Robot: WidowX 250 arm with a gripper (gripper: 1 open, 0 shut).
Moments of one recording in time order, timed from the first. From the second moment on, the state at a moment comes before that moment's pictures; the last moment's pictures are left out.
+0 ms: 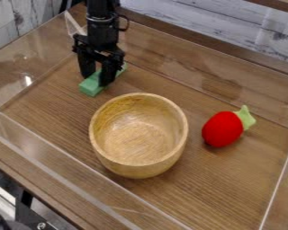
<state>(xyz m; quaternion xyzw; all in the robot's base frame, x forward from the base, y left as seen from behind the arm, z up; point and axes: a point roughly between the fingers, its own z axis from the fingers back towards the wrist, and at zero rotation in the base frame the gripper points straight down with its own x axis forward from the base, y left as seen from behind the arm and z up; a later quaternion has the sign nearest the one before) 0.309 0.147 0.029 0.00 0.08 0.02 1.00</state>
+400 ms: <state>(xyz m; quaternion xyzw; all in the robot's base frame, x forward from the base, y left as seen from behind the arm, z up) 0.304 0.140 0.029 0.00 0.09 0.07 0.99</state>
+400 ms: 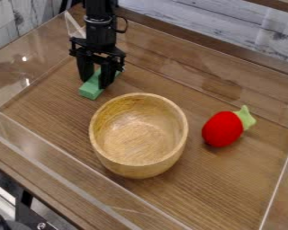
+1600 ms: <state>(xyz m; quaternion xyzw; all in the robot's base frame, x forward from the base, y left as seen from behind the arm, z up) 0.270 0.051 0.098 -0.02 0.06 0.06 1.00</state>
